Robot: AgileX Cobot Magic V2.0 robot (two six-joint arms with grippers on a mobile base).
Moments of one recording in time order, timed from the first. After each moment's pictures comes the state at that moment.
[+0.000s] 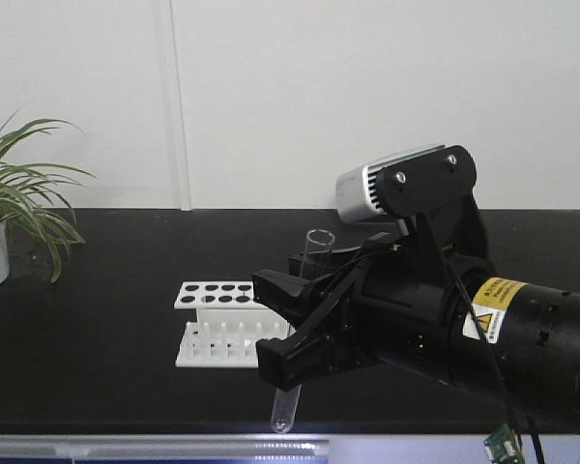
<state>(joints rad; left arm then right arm) -0.22 0.68 -0.62 0.39 -0.04 -0.41 0.74 1.24 -1.11 0.21 0.18 -0.15</state>
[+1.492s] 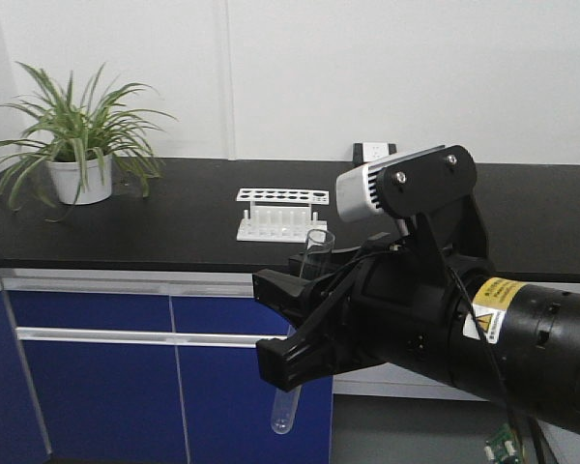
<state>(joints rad) -0.22 0.68 -0.62 0.39 -0.02 -0.41 0.74 1.24 -1.11 0.21 0.18 -0.15</state>
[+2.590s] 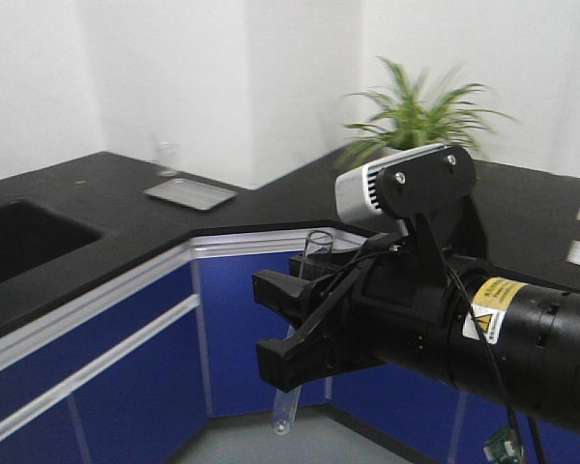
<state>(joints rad) -0.22 0.68 -0.62 0.39 -0.02 -0.41 0.74 1.24 -1.11 0.20 0.18 -0.15</state>
